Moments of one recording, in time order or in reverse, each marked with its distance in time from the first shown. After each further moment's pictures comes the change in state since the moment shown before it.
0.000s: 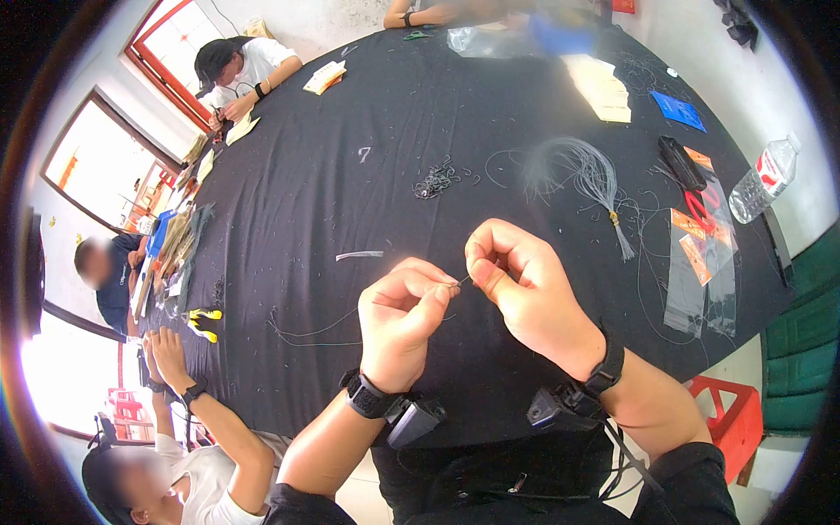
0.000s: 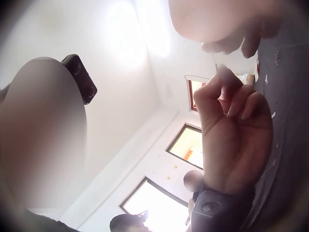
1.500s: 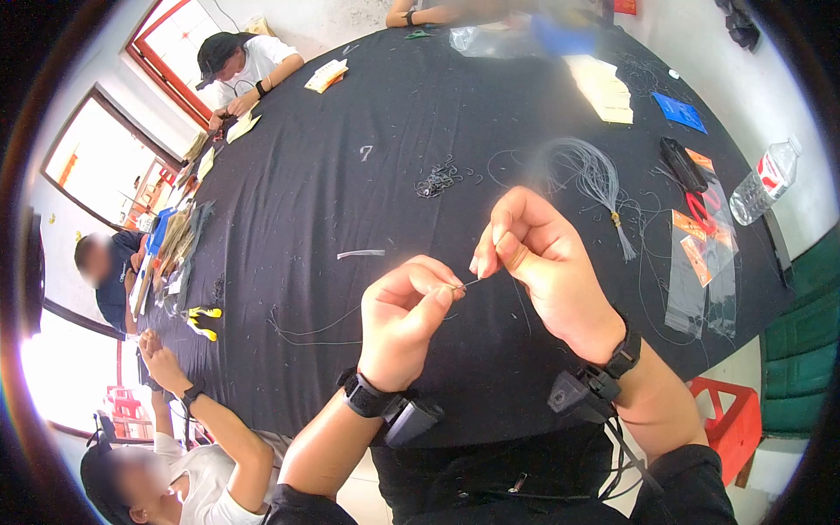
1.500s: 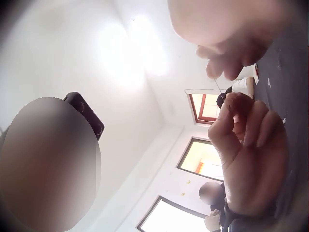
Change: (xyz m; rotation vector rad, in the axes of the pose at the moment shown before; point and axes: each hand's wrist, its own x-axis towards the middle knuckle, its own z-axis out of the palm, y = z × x) left_hand 0.003 0.004 -0.002 -0.046 -0.088 -0.031; right_hand 0.012 -0.005 -0.015 0.276 -0.069 -0.110
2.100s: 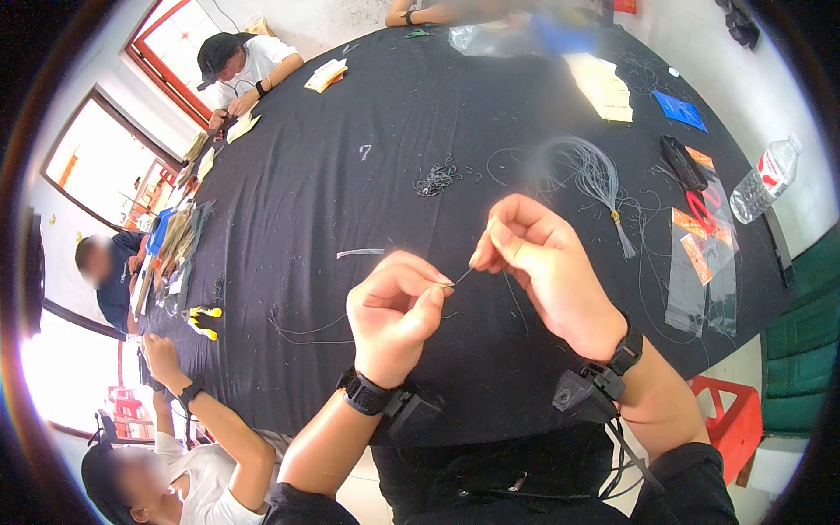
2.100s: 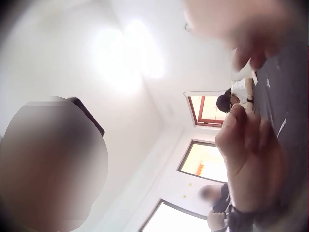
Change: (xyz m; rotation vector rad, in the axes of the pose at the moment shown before) left_hand 0.000 0.006 -0.003 0.266 0.067 0.161; right_hand -0.002 -0.006 0.004 0.015 0.206 0.245
